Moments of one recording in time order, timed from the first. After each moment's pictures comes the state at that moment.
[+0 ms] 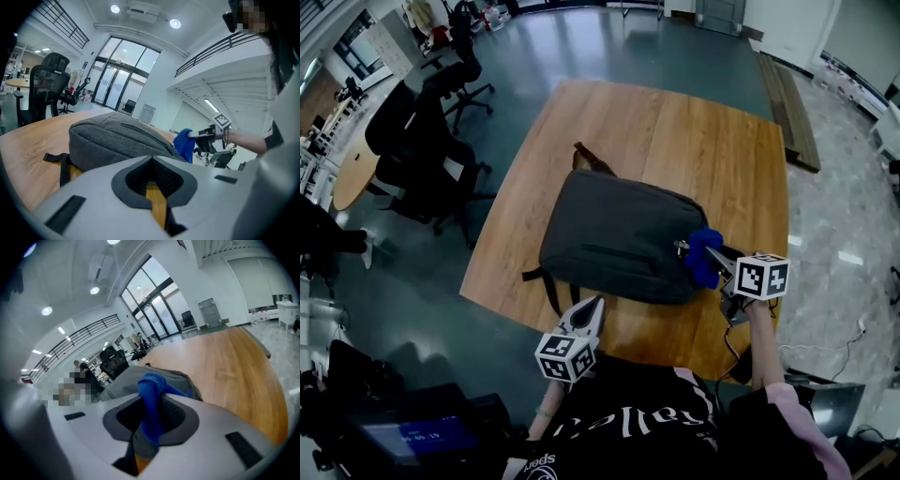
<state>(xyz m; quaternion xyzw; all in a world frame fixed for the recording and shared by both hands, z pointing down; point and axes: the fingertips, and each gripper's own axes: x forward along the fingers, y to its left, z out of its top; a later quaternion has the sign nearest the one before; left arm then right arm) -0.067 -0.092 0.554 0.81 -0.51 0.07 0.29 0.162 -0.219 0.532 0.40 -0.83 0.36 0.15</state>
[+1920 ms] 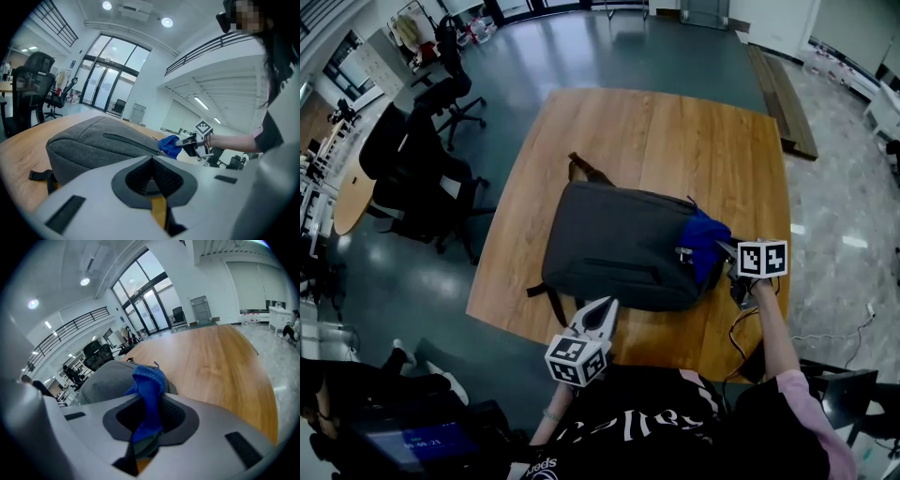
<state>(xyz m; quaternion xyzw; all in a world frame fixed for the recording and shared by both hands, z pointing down) -0.030 -0.107 0.534 0.84 -0.46 0.08 0.27 0.212 -0.249 0.586 0.44 -0.79 0.38 0.20</state>
